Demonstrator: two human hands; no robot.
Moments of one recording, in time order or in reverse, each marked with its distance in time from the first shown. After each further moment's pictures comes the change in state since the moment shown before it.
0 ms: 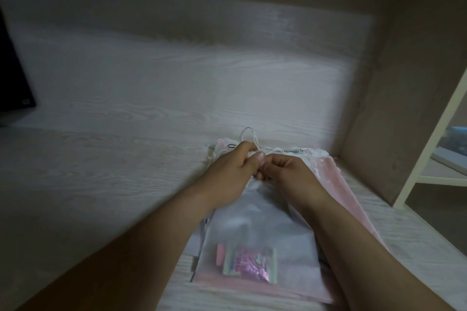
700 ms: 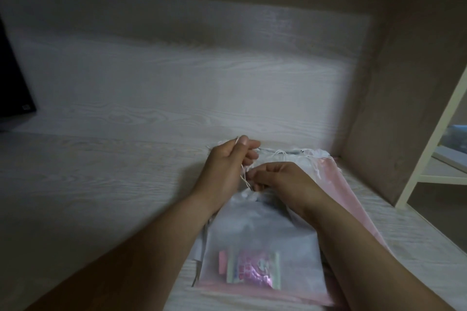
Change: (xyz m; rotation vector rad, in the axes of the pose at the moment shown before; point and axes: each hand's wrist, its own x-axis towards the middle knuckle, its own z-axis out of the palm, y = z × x) left_hand 0.003 0.007 0.006 -0.501 0.284 -0.044; right_hand 0.001 -0.001 0.002 -0.013 -0.084 0.106
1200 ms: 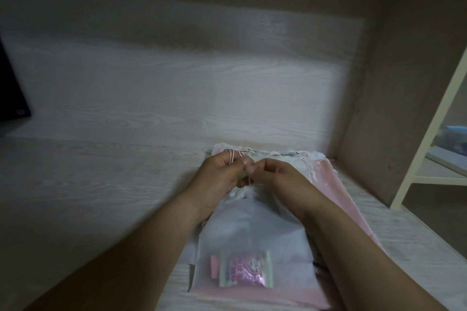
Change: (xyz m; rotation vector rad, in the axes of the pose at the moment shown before) left_hand -0.010 0.008 -0.002 -0.198 -0.196 -0.186; right_hand 0.003 0.003 -0.003 0.108 -0.004 -0.012
